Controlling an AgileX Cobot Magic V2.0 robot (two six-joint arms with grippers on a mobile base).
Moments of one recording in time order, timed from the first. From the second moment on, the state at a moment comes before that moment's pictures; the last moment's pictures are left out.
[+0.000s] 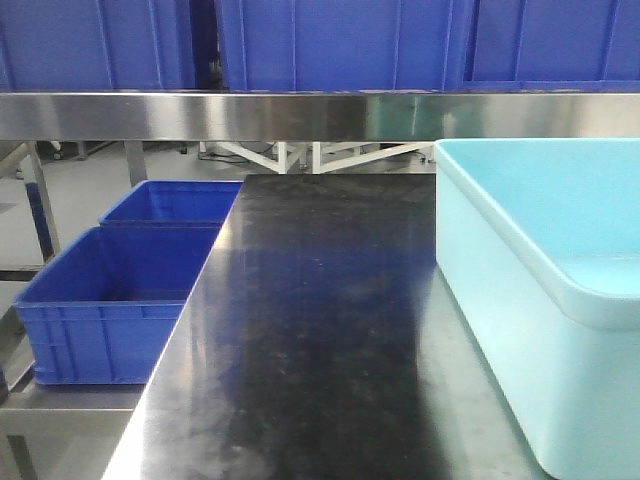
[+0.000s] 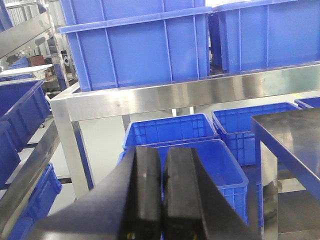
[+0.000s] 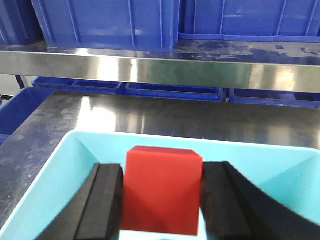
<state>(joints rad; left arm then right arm) -0.07 -0.01 0.01 -0.03 0.02 0.14 0.14 0.51 -0.47 0.00 0.26 0.07</state>
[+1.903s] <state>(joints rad) -0.07 -0.01 0.01 -0.03 0.02 0.14 0.14 0.50 -0.47 0.00 0.26 0.07</state>
